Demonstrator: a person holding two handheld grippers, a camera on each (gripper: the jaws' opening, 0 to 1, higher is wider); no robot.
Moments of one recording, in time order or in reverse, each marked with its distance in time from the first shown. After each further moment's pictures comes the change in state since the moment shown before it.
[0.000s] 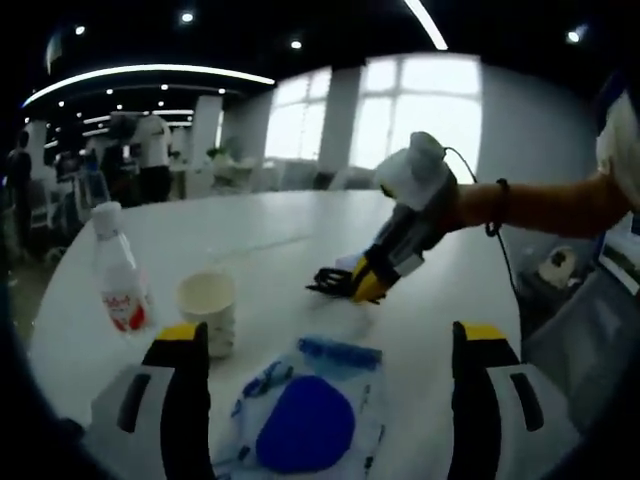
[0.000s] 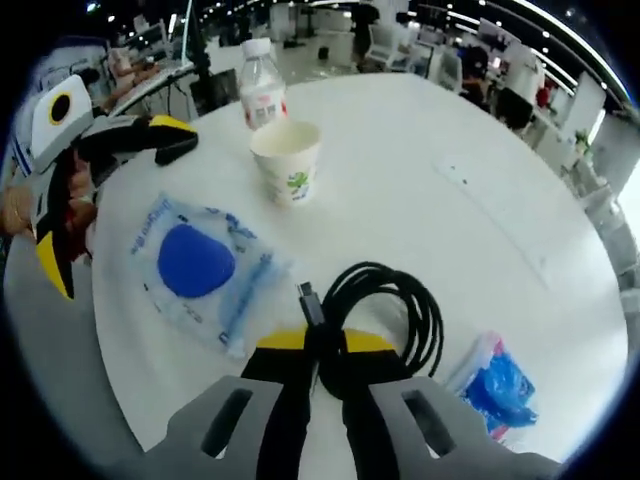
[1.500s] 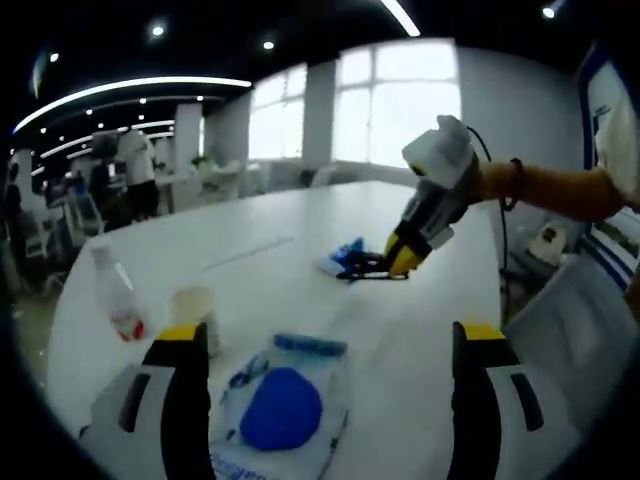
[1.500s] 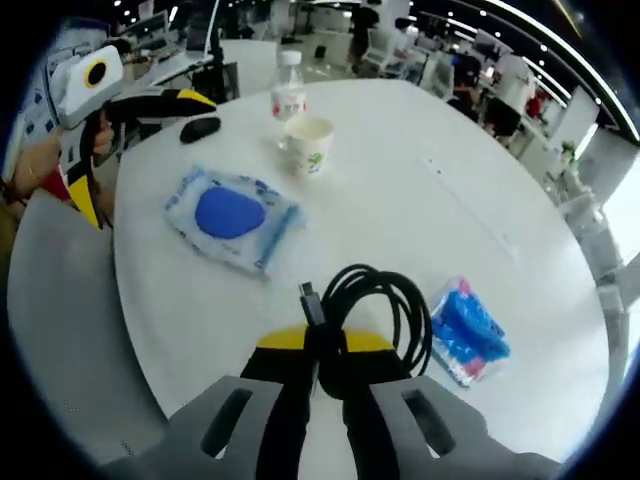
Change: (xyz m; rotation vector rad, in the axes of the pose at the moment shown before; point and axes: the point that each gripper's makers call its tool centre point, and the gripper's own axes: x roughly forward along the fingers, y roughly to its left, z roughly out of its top) left arm -0.027 -0.037 0.007 0.086 0.026 -0.037; right arm -0.073 0.020 -0.050 -0.048 0.030 -0.083
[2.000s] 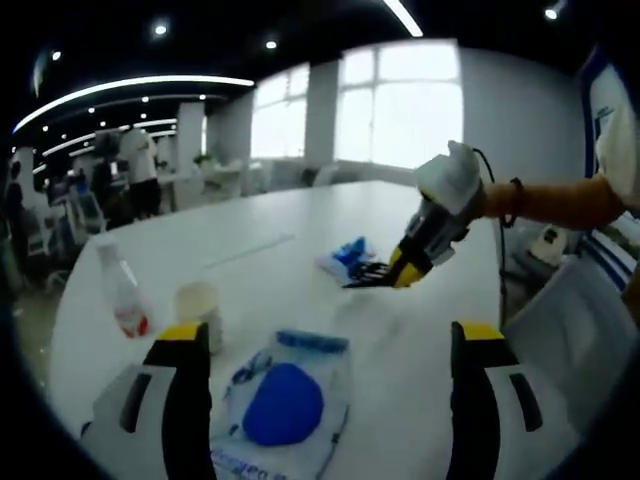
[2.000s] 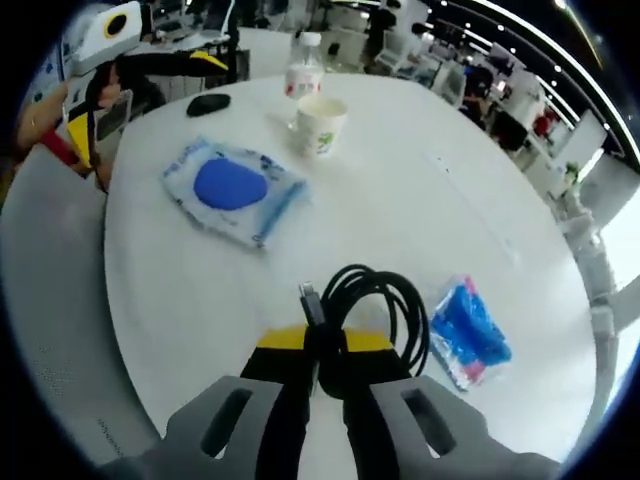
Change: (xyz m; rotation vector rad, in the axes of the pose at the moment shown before) left arm -0.005 0.003 -0.001 -0.005 0.006 0.011; right arm 0.019 0.006 -0.024 -0.110 0.012 -0.010
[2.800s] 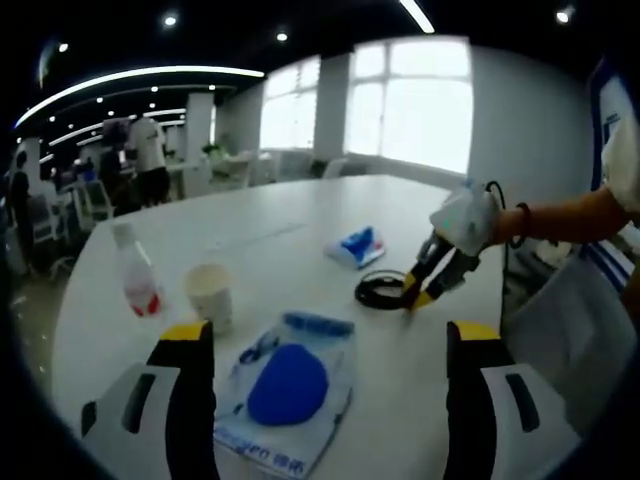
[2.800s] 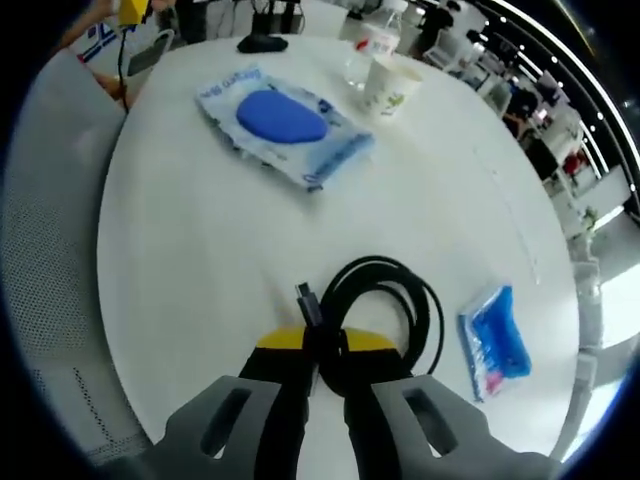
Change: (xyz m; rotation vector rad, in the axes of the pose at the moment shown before) left arm -0.015 0.008 -0.015 -0.041 0.034 0.036; right arm 0.031 0.037 -0.034 -0.198 0.096 0.040
